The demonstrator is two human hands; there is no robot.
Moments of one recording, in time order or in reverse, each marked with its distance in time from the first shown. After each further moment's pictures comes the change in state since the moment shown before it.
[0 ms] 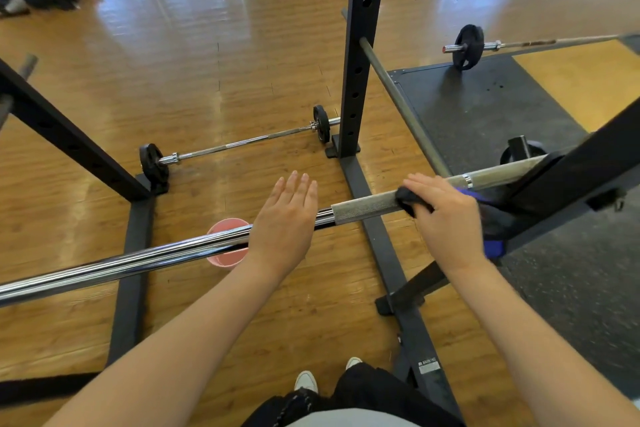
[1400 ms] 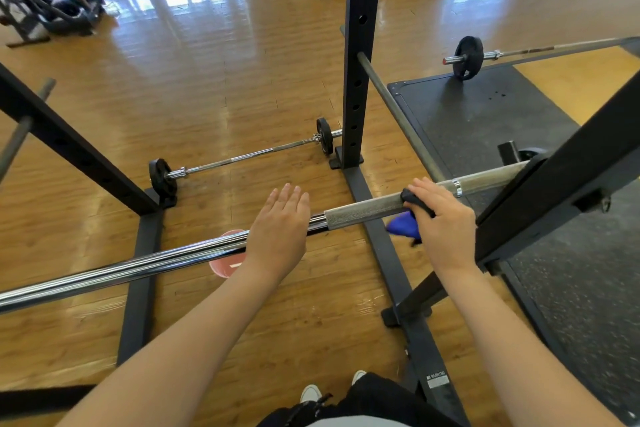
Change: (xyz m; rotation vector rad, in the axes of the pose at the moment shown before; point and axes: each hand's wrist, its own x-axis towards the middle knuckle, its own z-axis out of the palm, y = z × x) left_hand -0.002 0.006 -0.009 -0.057 -0.120 -0.072; right_hand -0.009 0.018 0.000 0.155 0.089 0.106
